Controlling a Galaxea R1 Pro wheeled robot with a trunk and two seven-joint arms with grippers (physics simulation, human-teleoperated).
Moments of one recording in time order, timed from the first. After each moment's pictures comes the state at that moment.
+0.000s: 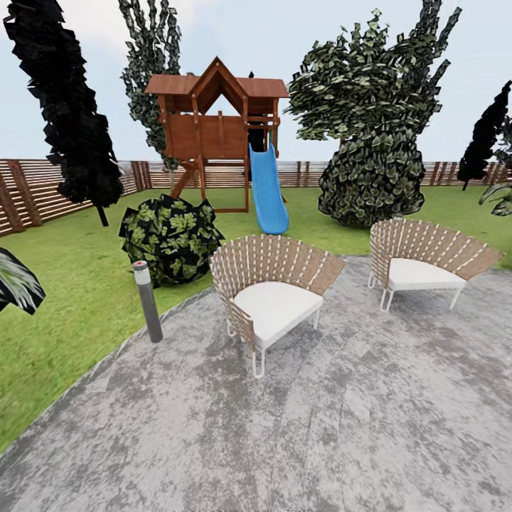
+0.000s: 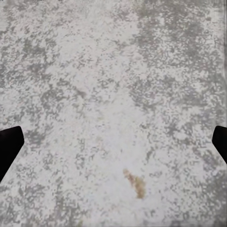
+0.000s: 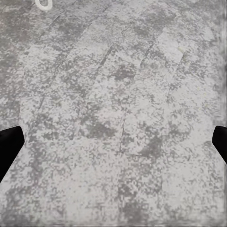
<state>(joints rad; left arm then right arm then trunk) -0.22 0.10 0.01 -0.26 0.03 -0.31 0.01 -0.08 -0.09 0.00 -0.49 0.00 -0.36 0.01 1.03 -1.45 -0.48</state>
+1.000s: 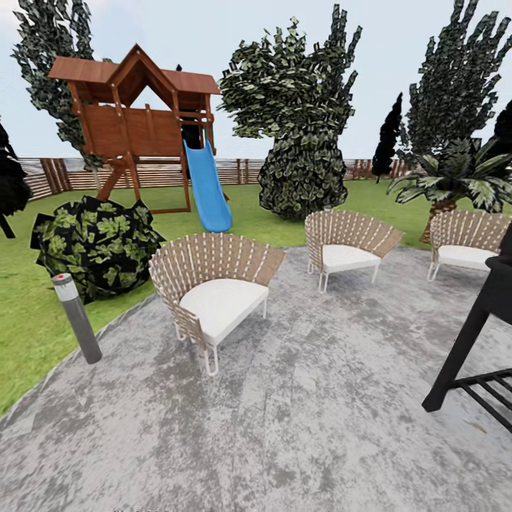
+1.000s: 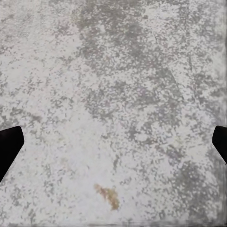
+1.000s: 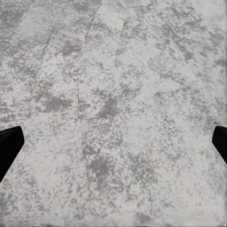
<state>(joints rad) -0.22 0.10 0.01 -0.26 0.02 -0.31 0.01 -0.08 -0.09 0.00 -0.49 0.00 -0.36 0.01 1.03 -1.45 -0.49</state>
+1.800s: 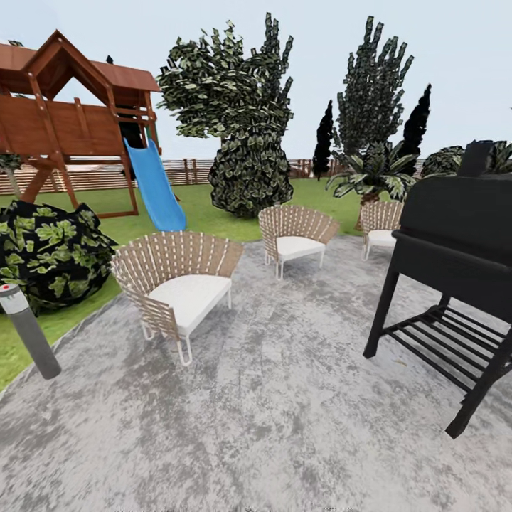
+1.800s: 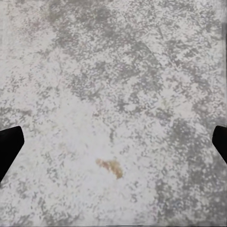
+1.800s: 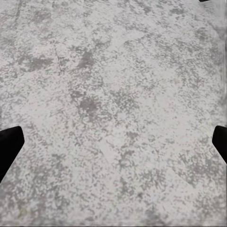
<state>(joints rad) -0.22 0.10 0.01 -0.26 0.03 -0.31 0.01 -0.08 -0.09 0.00 -0.49 0.00 -0.36 0.01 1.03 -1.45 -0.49</state>
